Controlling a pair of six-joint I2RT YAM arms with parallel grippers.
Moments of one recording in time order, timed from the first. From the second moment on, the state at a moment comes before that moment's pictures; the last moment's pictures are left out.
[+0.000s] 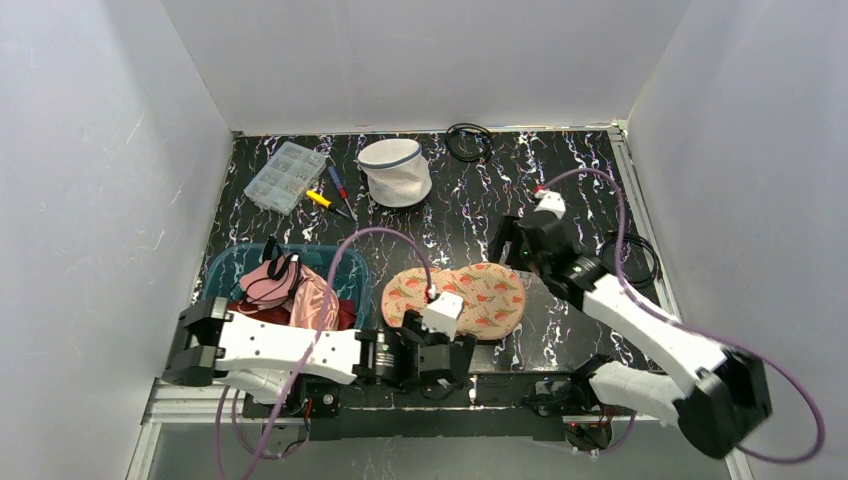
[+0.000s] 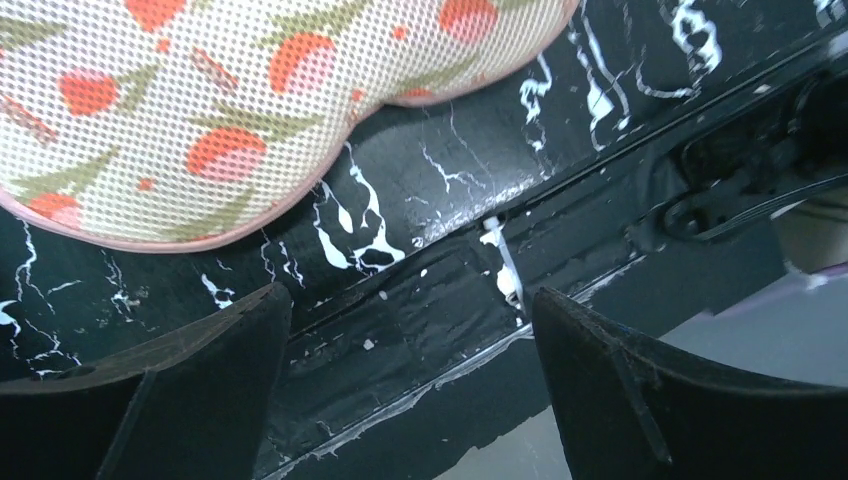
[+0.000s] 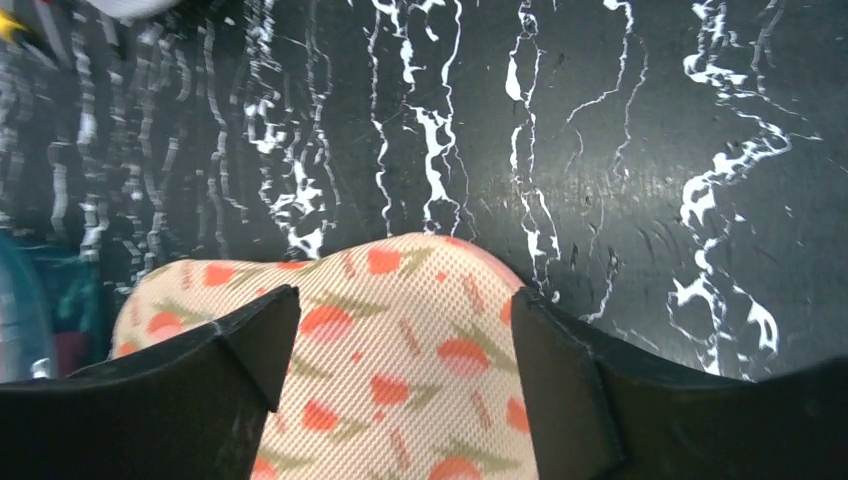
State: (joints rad) left arm -1.57 1.32 0.94 -0.62 -0.62 -0.98; right arm 0.63 0.98 0.76 -0.41 0.28 0.65
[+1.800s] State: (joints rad) left arm -0.88 1.66 1.11 -0.57 -0.34 -0.75; right arm 0.60 0.84 0.36 -0.30 0.07 0.82
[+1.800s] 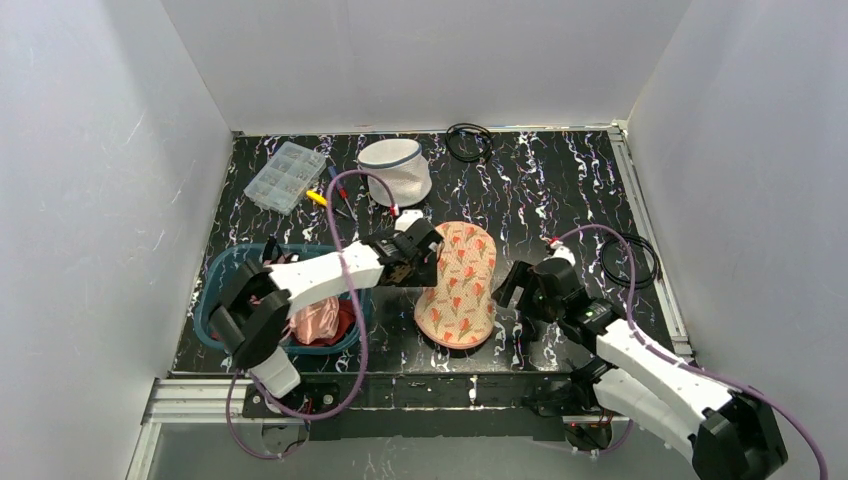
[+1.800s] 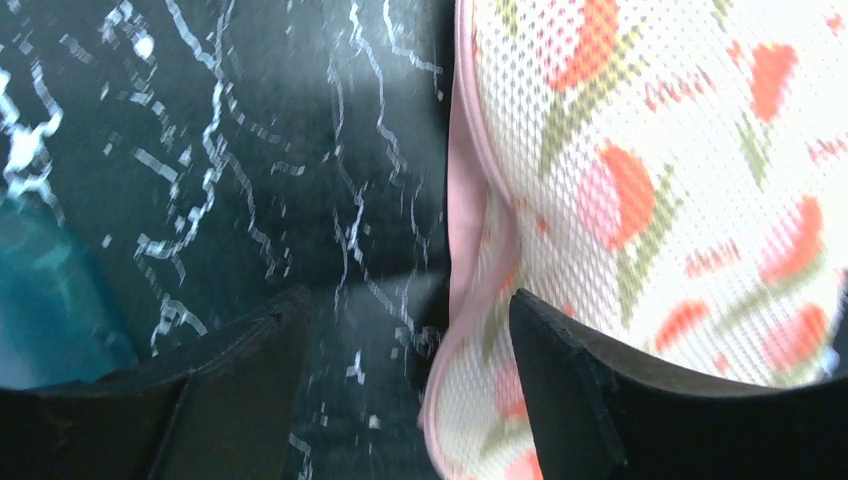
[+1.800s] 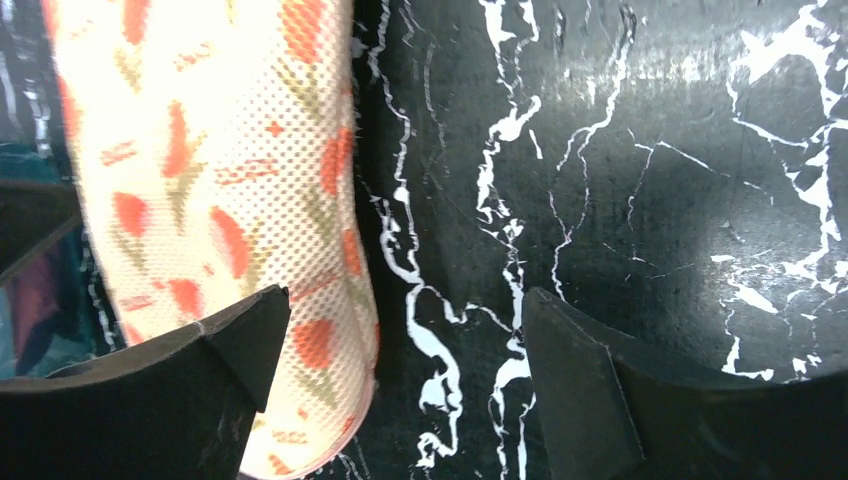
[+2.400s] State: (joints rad) left arm -0.96 1.07 0.86 -0.65 -0.26 -0.82; right arm 0.70 0.77 0.26 -0.28 -0.15 0.91
